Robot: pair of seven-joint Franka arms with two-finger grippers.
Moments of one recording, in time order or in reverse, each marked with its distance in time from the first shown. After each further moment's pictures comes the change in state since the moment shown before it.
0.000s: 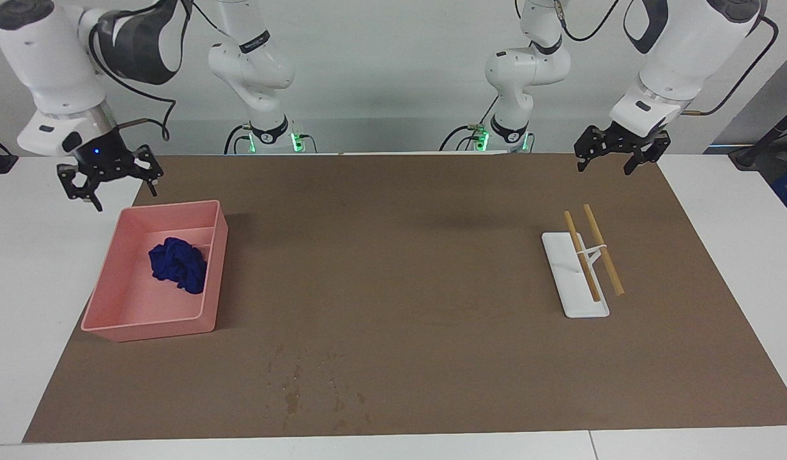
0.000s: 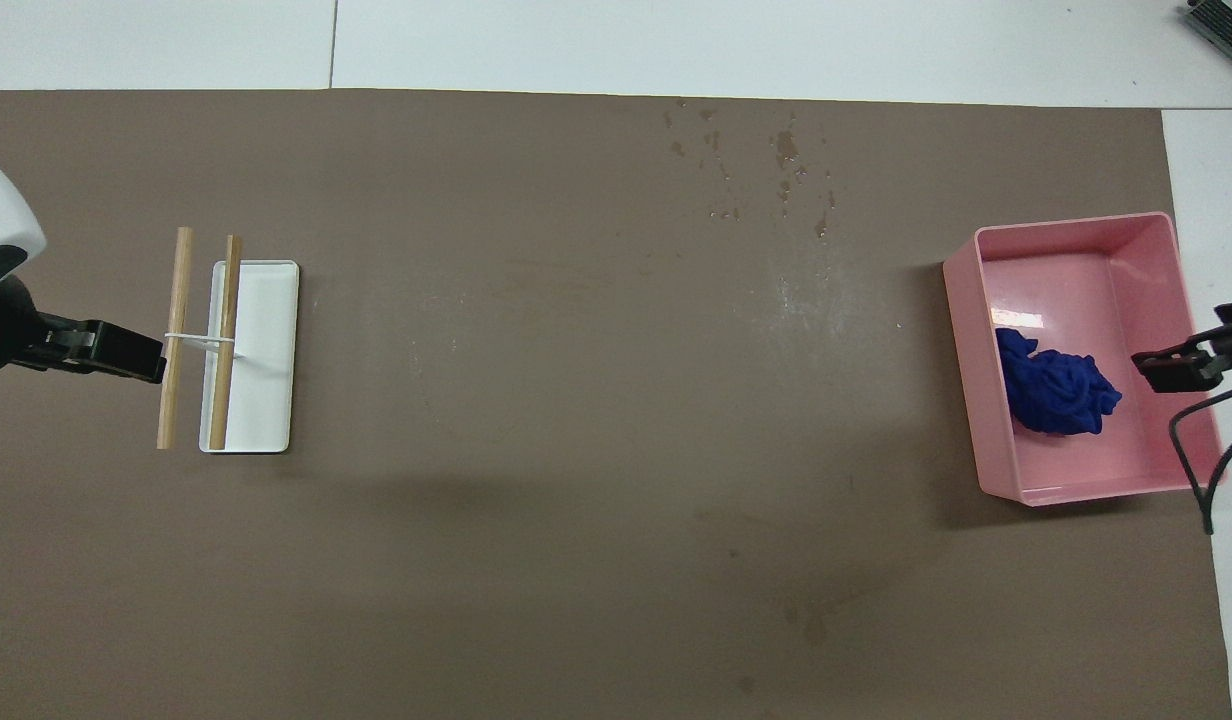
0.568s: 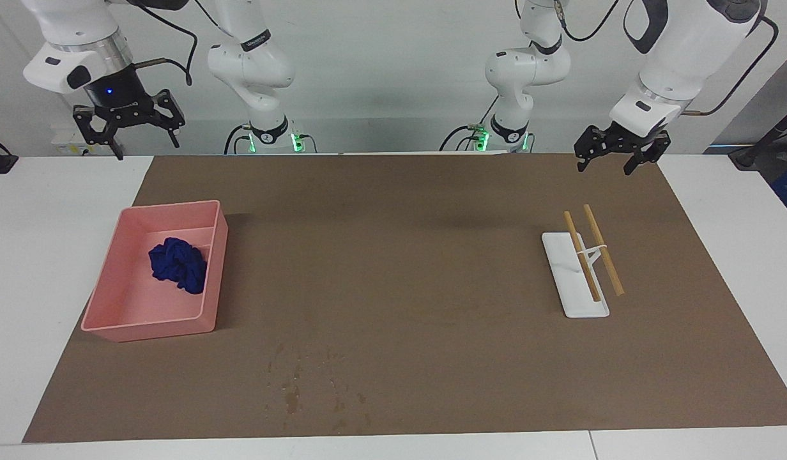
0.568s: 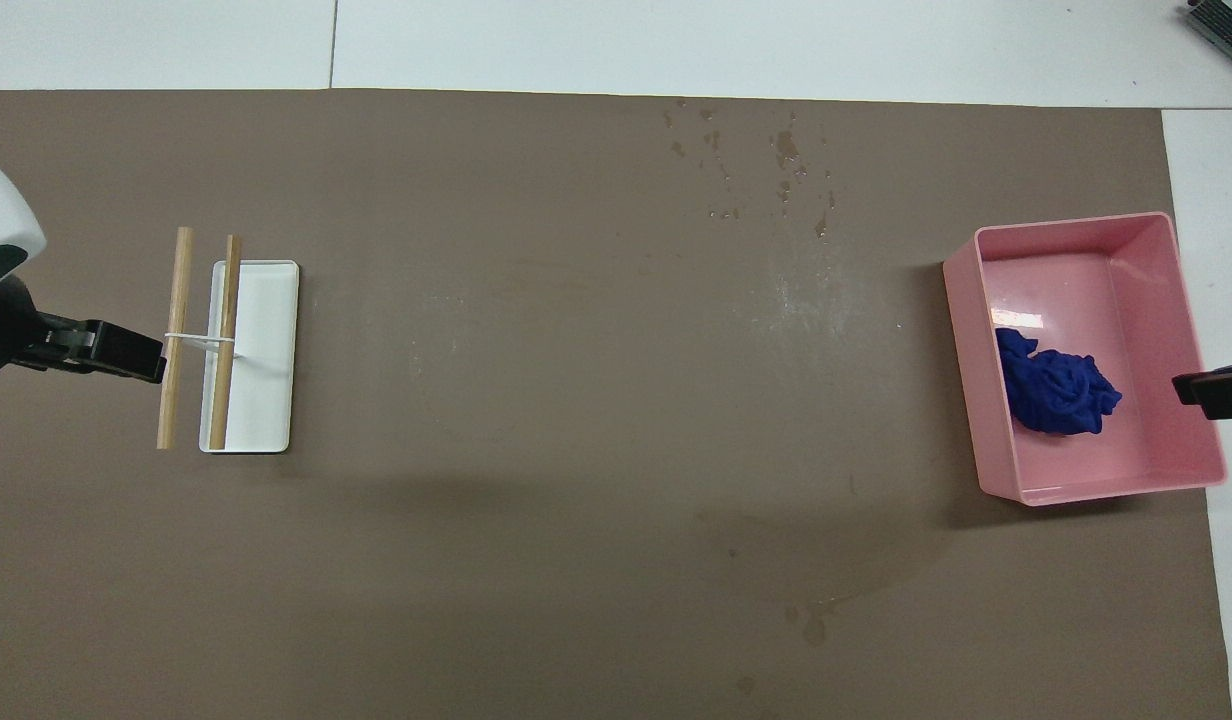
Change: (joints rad) left arm 0.000 0.000 0.000 0.000 0.000 0.000 0.000; right arm 0.063 -0.043 0.014 0.099 0.070 -0.243 0.302
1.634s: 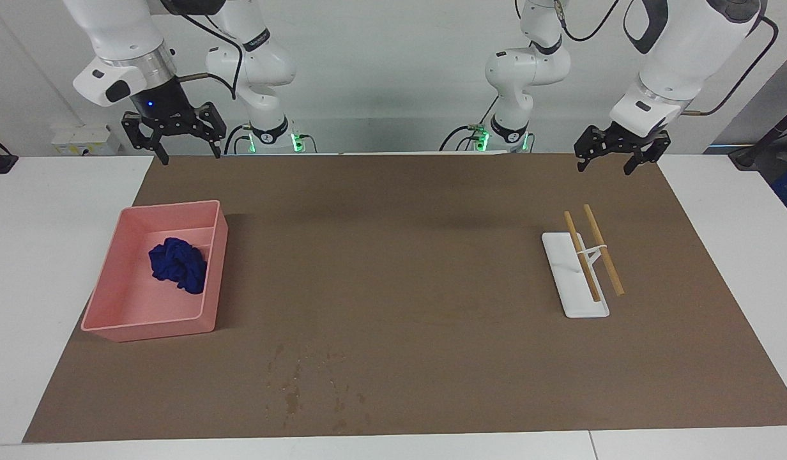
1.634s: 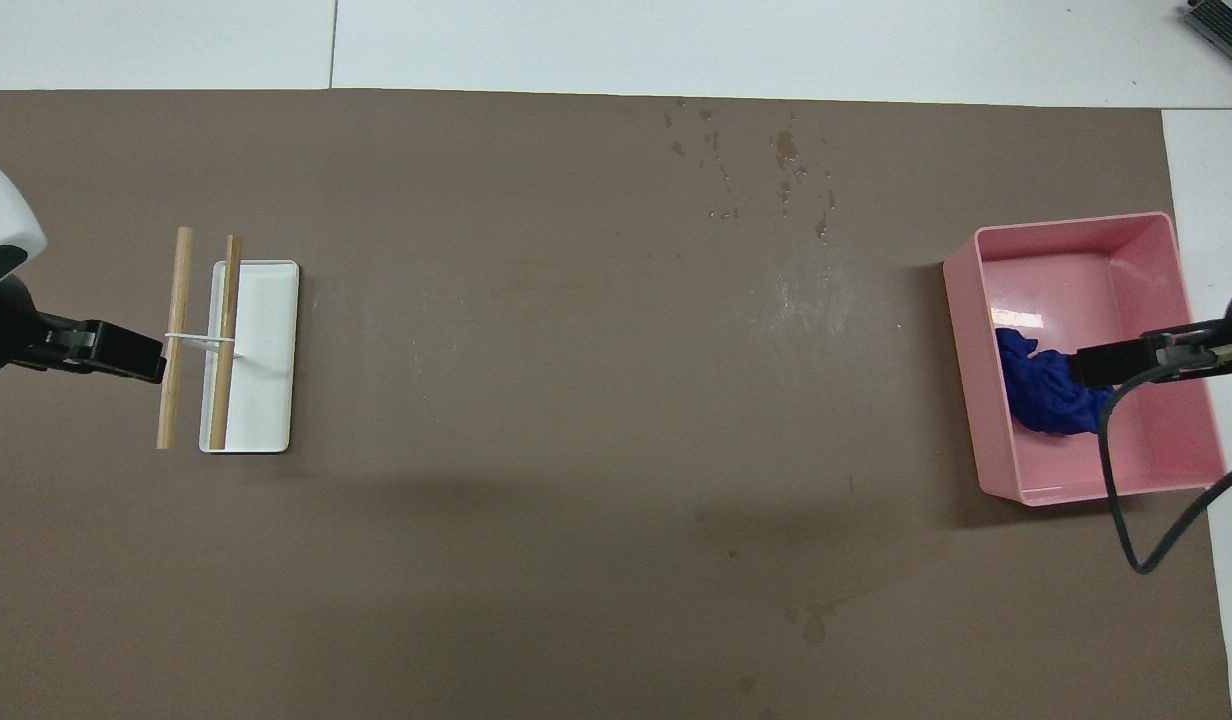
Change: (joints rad) left arm 0.000 0.000 0.000 0.000 0.000 0.000 0.000; right arm 0.259 0.047 -0.140 0.021 0.017 0.041 0.268
